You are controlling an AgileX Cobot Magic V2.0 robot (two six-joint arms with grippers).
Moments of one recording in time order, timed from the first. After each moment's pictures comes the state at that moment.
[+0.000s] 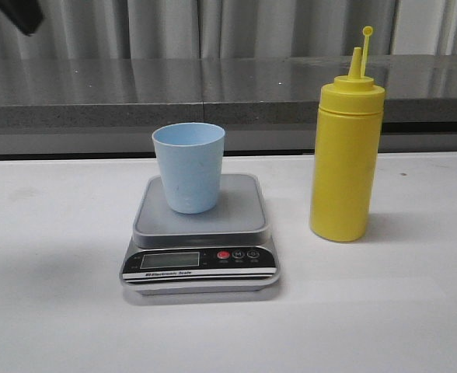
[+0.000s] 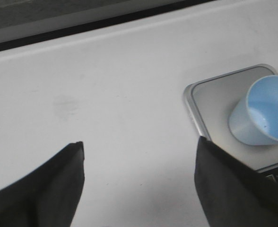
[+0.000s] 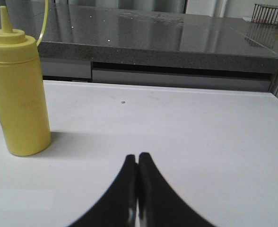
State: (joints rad) left arm -0.24 1.33 -1.18 -0.05 0.73 -0.01; right arm 0.00 -0.01 0.03 -0.11 0.16 0.09
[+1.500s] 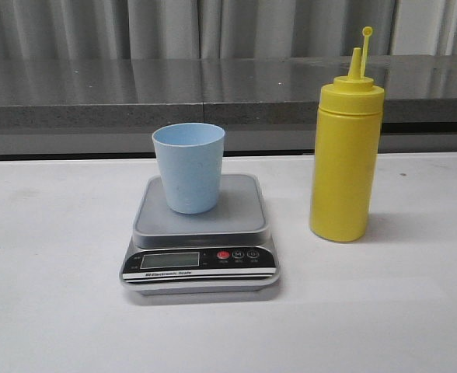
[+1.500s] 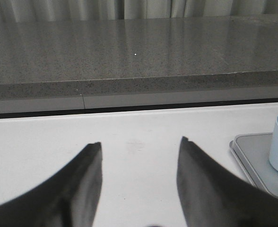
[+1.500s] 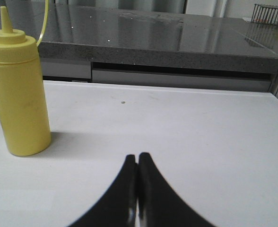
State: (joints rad) left arm -0.06 0.34 -0.34 -0.04 0.25 -0.01; right arm 0.00 -0.01 0.03 -0.11 0.16 0.09
